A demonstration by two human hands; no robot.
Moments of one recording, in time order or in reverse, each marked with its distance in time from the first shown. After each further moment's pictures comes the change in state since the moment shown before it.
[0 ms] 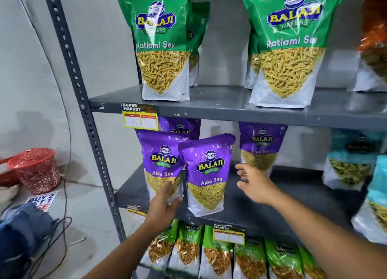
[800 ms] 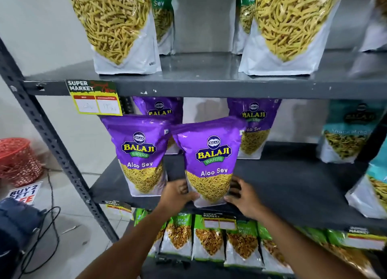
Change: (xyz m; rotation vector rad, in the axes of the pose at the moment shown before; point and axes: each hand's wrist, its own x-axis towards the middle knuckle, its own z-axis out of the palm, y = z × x) left_hand 0.058 -0.024 0.099 -0.216 -0.301 -0.168; right_hand 0.008 0.118 0.099 0.536 -0.047 0.250
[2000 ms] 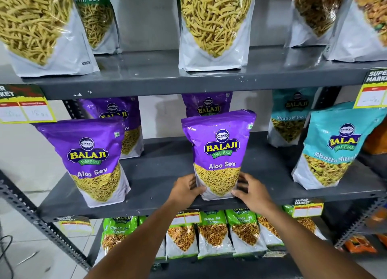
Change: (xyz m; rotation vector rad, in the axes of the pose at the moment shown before) left_hand 0.020 0.039 0.118 -0.045 -0.282 0.103; right_hand -0.061 0.032 -0.110 -0.276 0.241 0.001
